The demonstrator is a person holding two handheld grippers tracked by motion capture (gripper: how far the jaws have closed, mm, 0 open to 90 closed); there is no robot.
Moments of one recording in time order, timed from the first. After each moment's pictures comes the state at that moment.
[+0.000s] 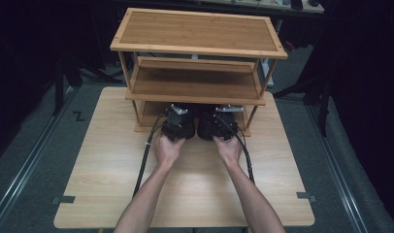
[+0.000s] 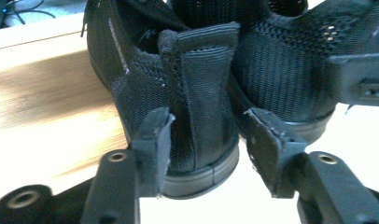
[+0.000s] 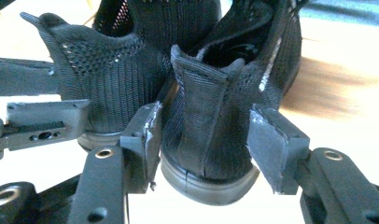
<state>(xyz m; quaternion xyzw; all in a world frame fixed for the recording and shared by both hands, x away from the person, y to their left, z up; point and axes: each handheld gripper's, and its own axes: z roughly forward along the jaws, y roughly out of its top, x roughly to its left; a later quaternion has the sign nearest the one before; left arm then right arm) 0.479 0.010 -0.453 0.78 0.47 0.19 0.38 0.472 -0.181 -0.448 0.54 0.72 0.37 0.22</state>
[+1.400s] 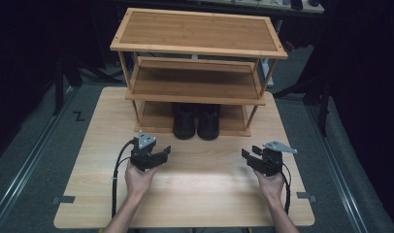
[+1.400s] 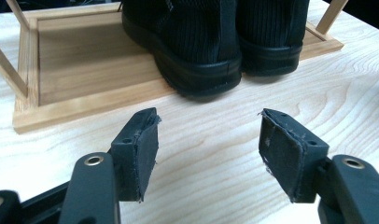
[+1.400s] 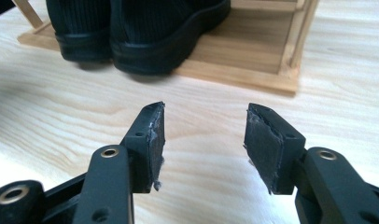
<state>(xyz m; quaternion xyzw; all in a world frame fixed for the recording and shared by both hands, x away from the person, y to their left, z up) 0.387 0.100 -0.473 0.75 0.45 0.20 0.44 0.357 -0.303 -0.479 0.53 0.70 0.41 0.23</state>
